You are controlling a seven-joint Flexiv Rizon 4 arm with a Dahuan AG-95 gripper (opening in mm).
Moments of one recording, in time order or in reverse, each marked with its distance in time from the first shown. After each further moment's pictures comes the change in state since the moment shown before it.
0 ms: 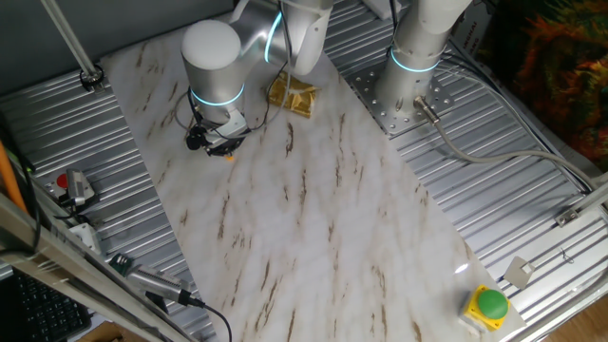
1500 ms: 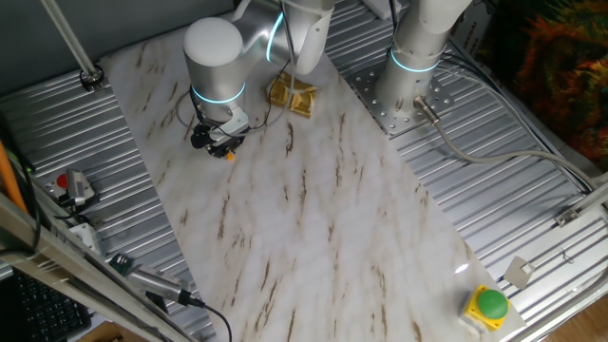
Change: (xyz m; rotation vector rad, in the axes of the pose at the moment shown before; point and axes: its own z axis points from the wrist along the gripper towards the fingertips) arm 0.000 0.001 -0.001 0.015 -0.009 -0.047
